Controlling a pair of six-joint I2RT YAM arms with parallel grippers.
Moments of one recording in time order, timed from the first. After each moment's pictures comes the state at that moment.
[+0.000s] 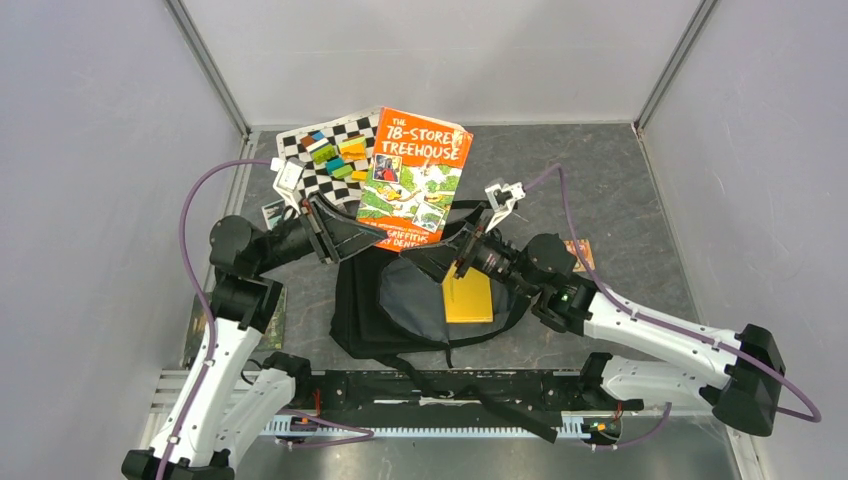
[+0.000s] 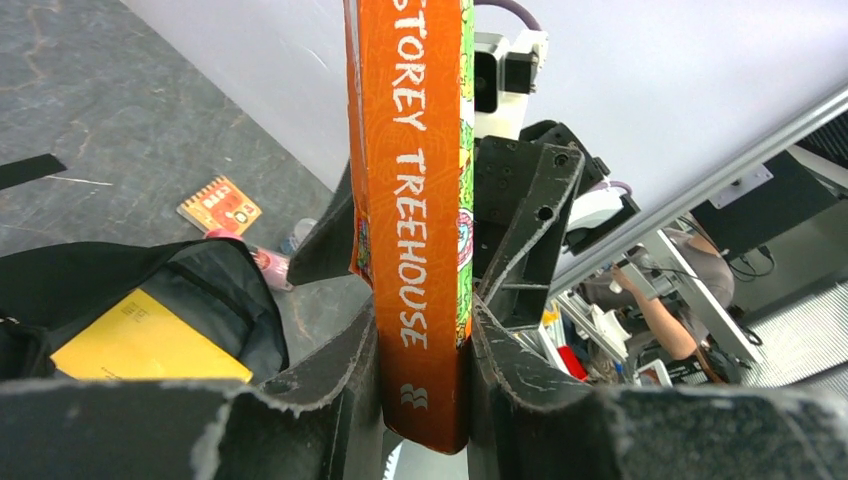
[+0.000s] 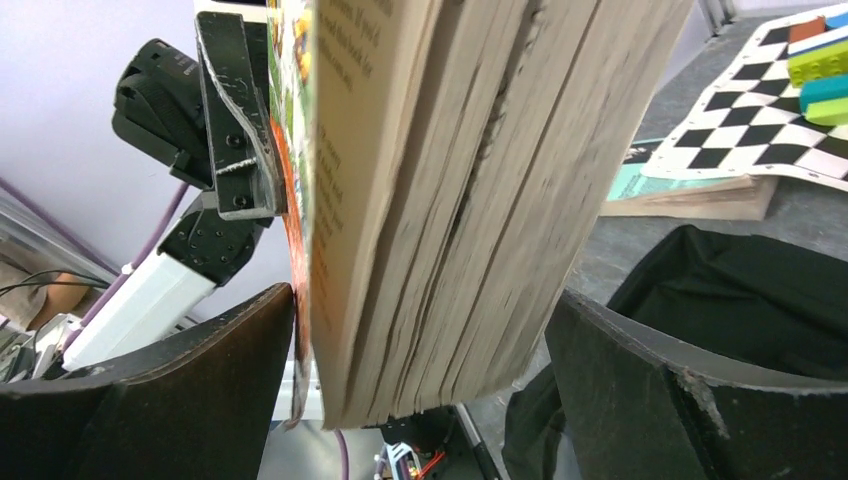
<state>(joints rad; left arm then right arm) -0.24 0.73 0.82 0.18 0.92 -0.96 1.01 1.05 0.78 0.47 -0.05 0.70</state>
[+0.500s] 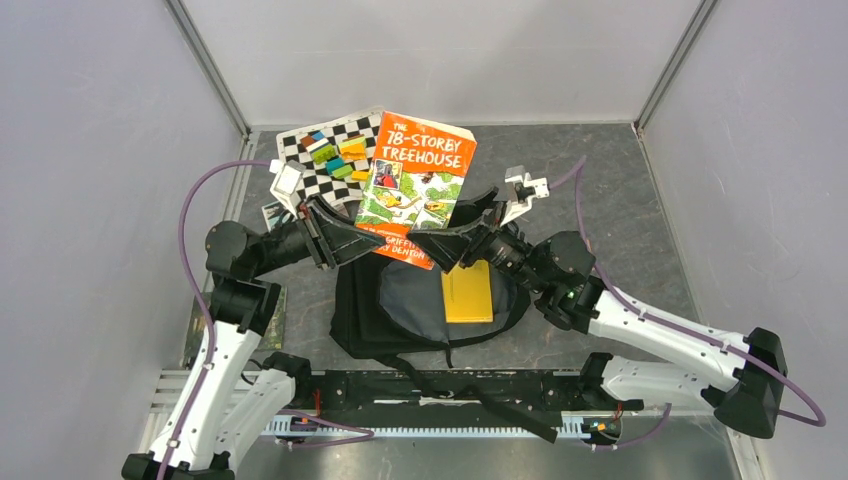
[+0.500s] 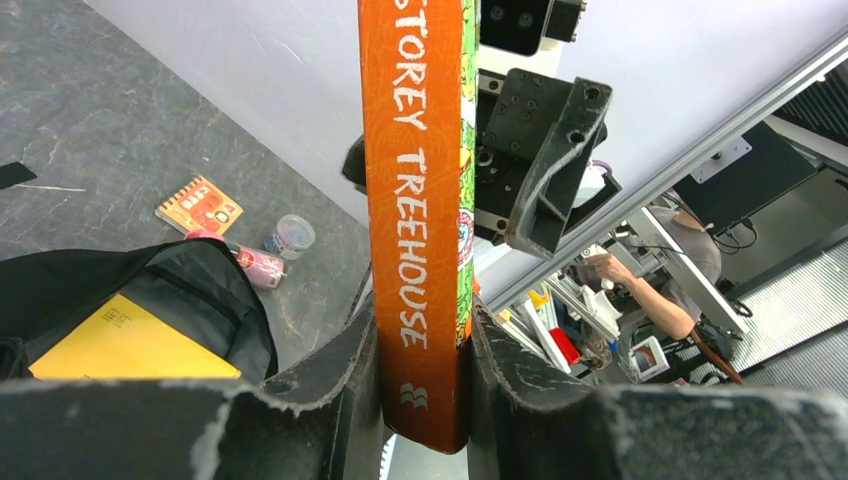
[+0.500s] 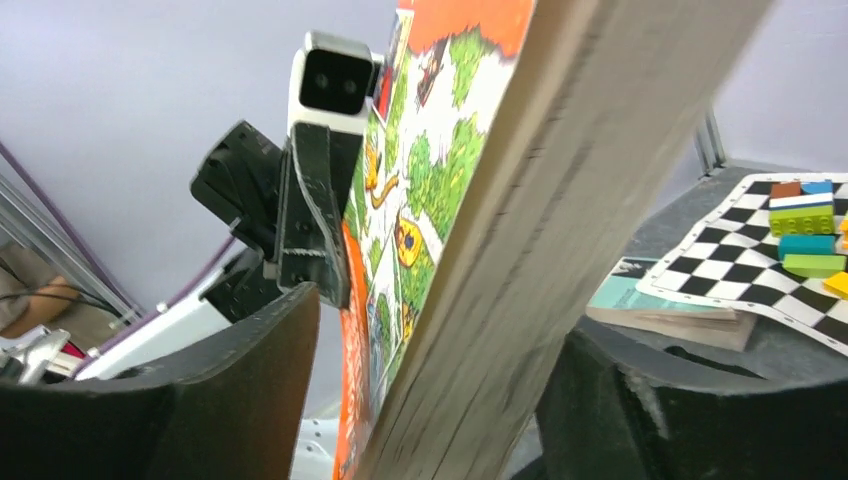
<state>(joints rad) -0.24 0.71 0.81 0.23 0.98 -0.99 1.01 1.04 0.82 0.60 -0.06 0.58</state>
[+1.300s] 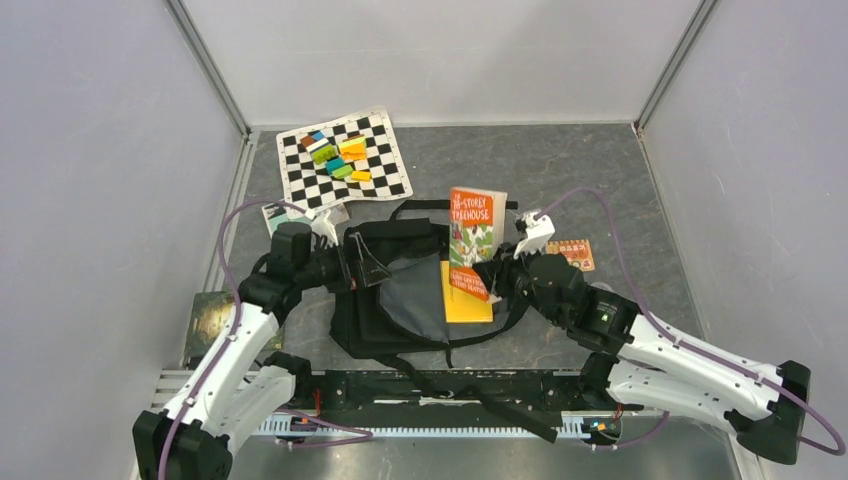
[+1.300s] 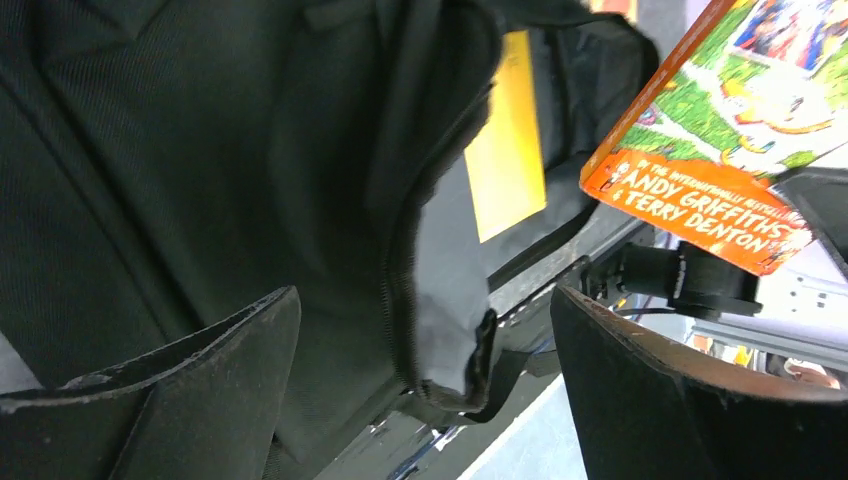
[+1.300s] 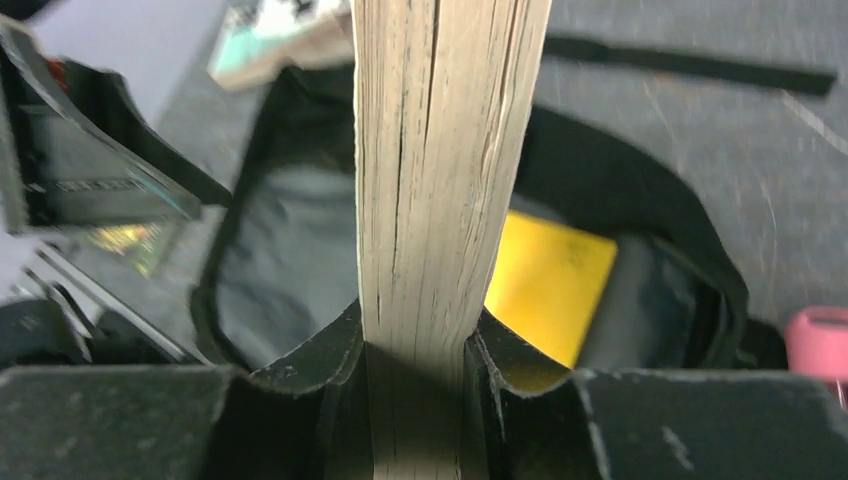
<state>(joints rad) -0.26 0.83 0.67 -0.46 0.54 -0.54 1.01 0.82 0.72 -0.17 0.40 0.51</state>
